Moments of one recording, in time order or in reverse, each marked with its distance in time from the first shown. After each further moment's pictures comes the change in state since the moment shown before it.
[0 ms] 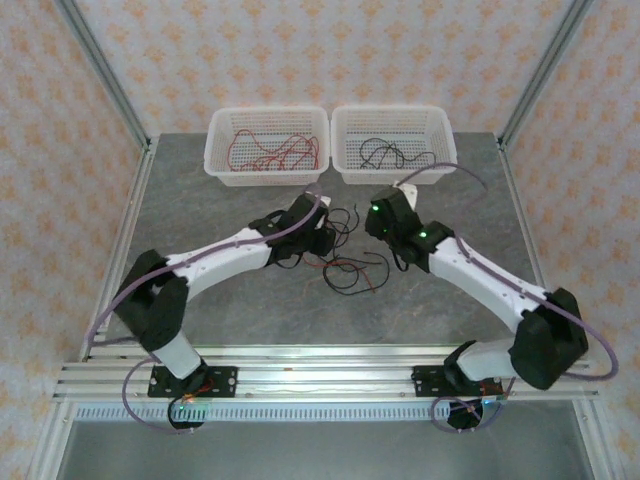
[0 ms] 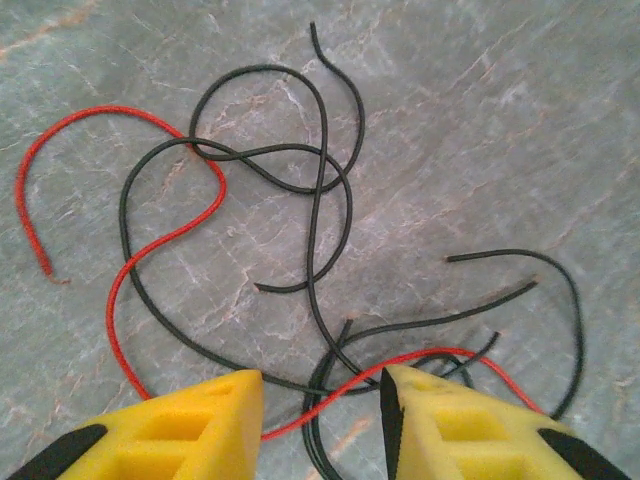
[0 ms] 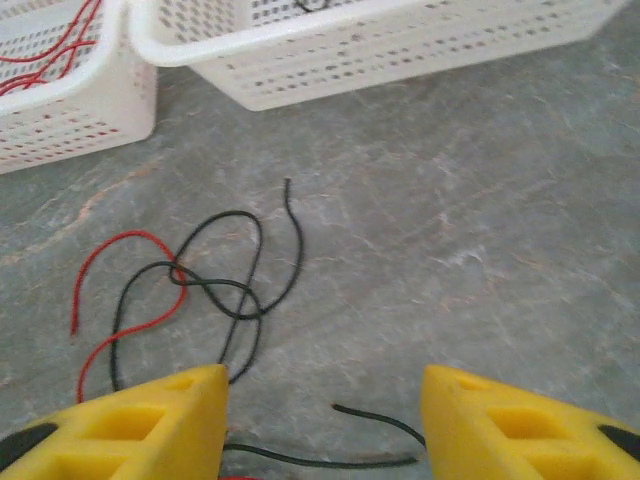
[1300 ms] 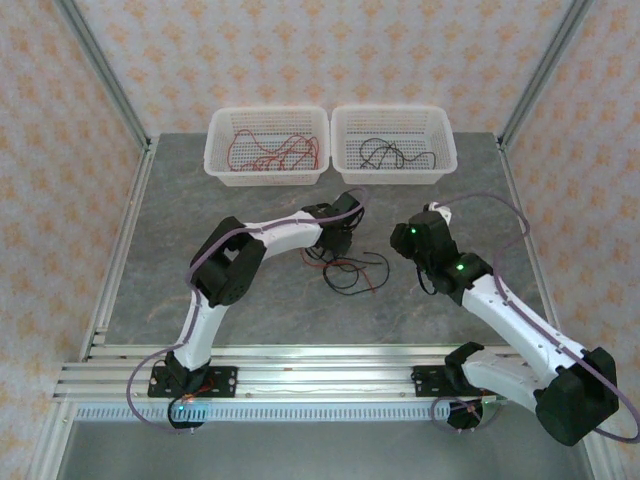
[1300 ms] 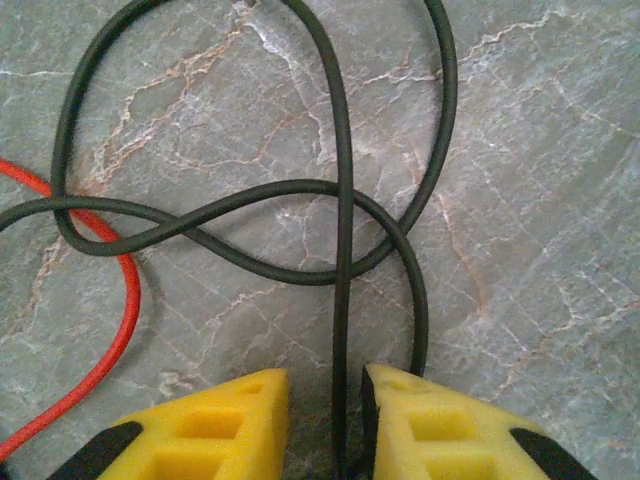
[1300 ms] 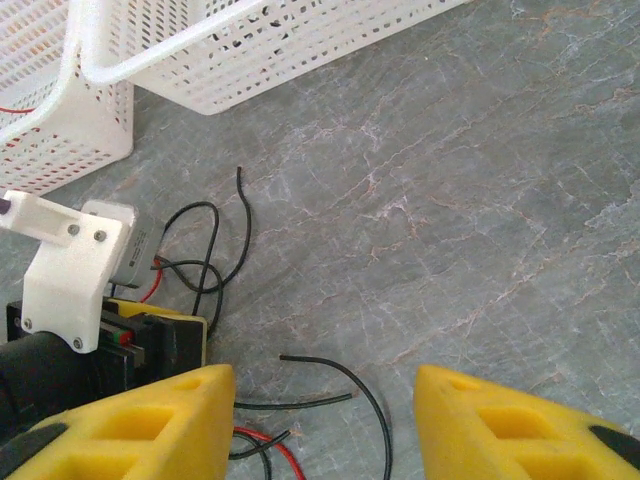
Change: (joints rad) left arm -0.013 0.483 0.381 -0.138 -0.111 0.132; right arm -0.097 -0.294 -0.231 0.018 -0.093 0.047
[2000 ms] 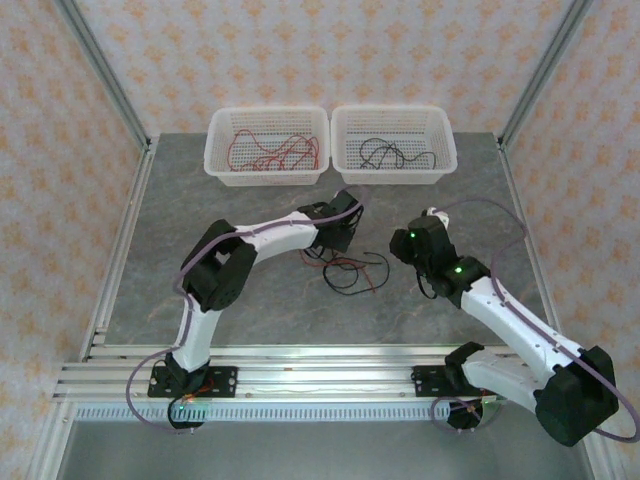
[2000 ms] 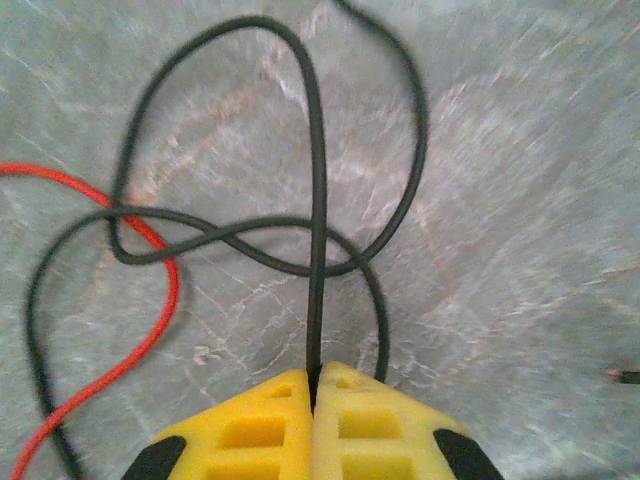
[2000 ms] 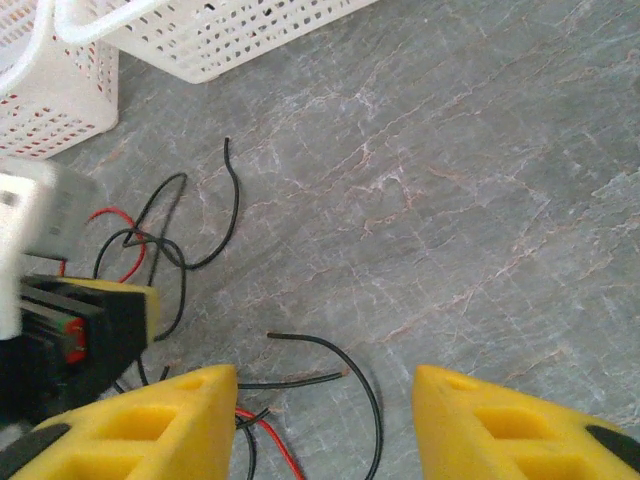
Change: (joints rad) left arm -0.011 -0.099 -0.047 0.025 -0.022 -0.016; right arm -0.009 -0.002 -0.050 0.023 -0.040 0.000
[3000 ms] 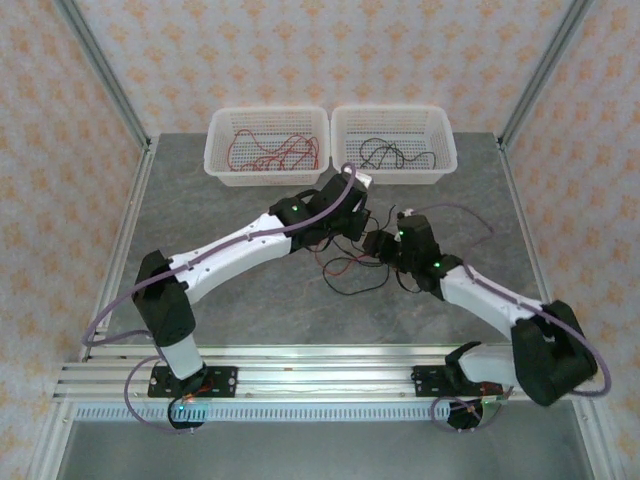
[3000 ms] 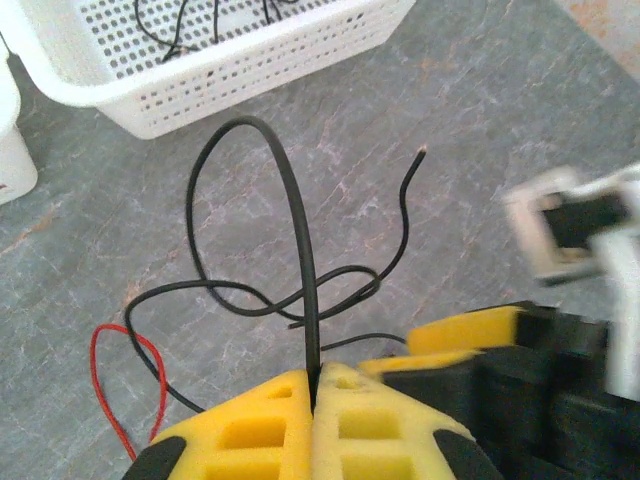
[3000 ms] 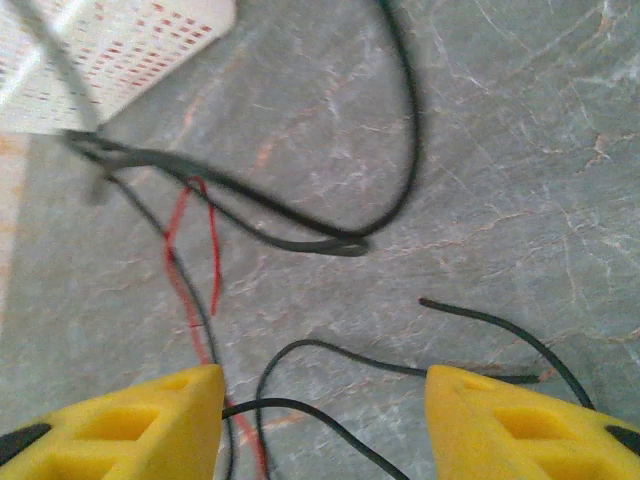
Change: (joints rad) left arm -0.132 -0.336 0.081 -0.113 0.002 -0.060; right arm -0.021 0.262 -0.085 0.402 -0.345 0.075
